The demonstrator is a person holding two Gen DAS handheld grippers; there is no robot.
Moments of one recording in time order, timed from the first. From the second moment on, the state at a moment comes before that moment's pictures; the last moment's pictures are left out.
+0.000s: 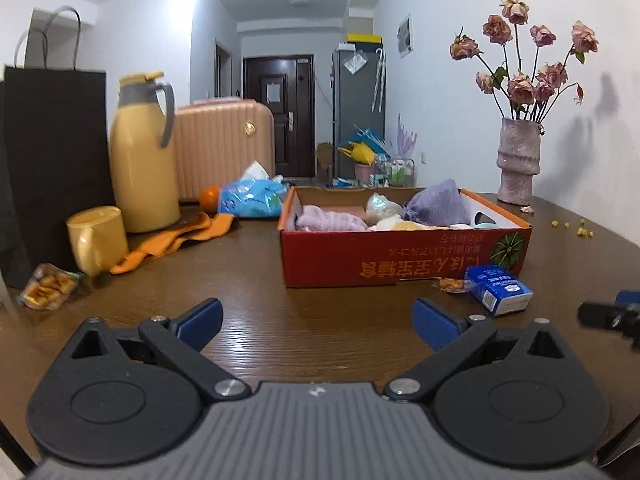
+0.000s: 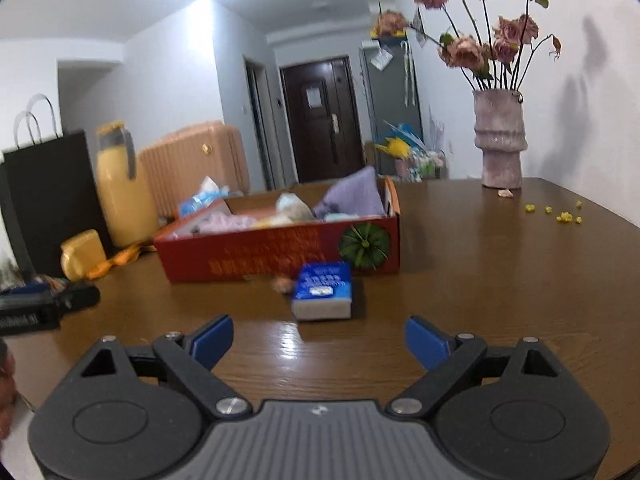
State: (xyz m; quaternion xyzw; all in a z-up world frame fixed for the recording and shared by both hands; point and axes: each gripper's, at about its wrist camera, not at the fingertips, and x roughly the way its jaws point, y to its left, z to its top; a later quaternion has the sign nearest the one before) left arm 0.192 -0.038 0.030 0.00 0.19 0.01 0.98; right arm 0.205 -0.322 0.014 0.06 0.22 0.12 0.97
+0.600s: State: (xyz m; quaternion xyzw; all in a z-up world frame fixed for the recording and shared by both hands) left arm 0.295 -0.088 0.019 -0.03 0.26 -0.05 0.96; right arm 0.326 -0.294 -0.006 0.03 0.29 0.13 0.95
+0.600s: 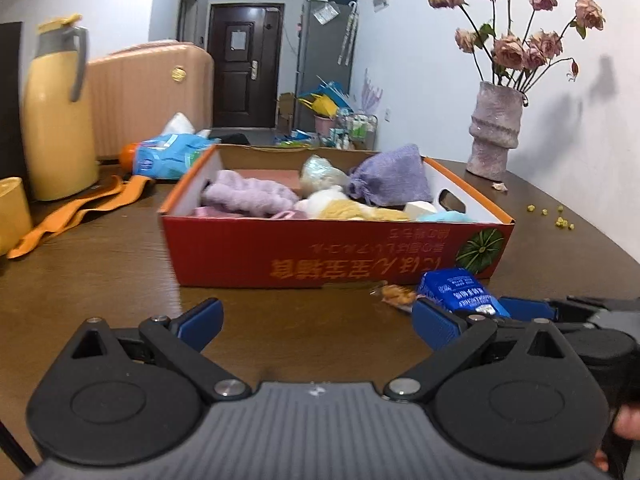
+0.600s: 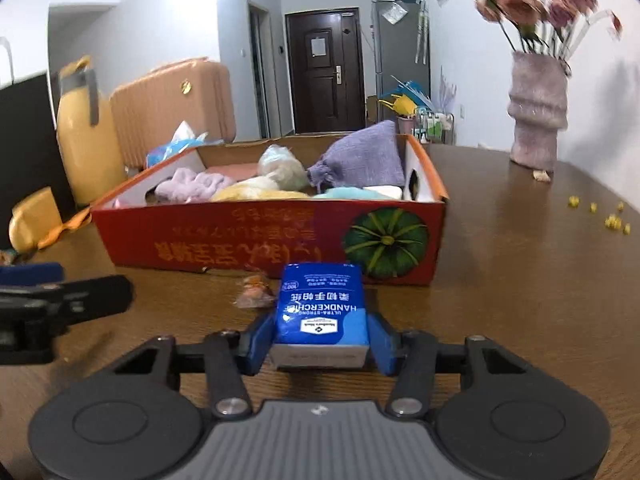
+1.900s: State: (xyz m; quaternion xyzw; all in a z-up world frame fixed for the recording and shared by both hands) left arm 0.269 -0.096 0.025 -0.03 0.30 -0.10 0.95; right arm 0.276 -0.316 0.006 0.05 0.30 0.16 0.94
